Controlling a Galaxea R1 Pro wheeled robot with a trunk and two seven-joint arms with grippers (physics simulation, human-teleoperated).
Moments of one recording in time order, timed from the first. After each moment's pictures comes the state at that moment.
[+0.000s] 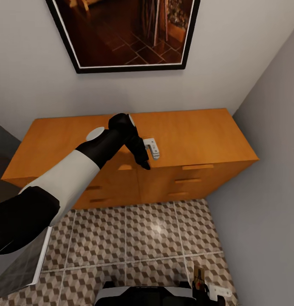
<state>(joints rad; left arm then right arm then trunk) -1.49 -0.13 -0.64 -0.79 -0.70 0.74 -1.29 -0.43 0.02 0.17 -0.02 -0.31 -0.62 -0.09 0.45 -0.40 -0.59</state>
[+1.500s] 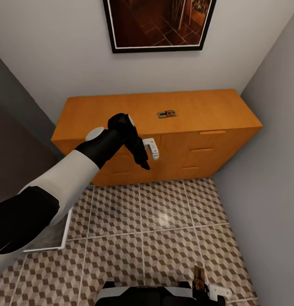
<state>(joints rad) -1.49 -0.12 -0.64 -0.79 -0.70 0.74 -1.29 -0.43 0.02 0.17 -0.02 -0.31 -0.62 -0.09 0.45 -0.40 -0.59</state>
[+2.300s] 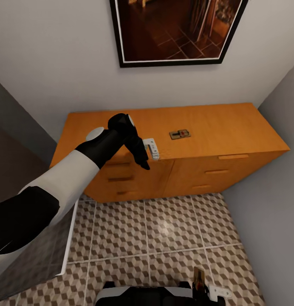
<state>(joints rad) -1.49 -0.12 -0.64 -0.79 -0.70 0.74 -1.29 -0.43 0.02 0.17 -0.02 -0.31 -0.60 -0.09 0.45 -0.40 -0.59</state>
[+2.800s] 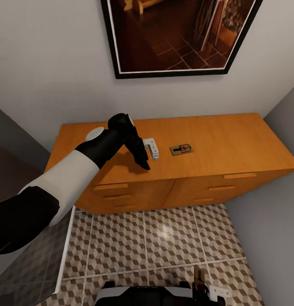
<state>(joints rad) -1.49 -0.12 -0.64 -0.79 -0.70 0.74 -1.29 -0.43 0.02 0.17 -0.02 -0.31 -0.60 -0.09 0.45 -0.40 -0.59</state>
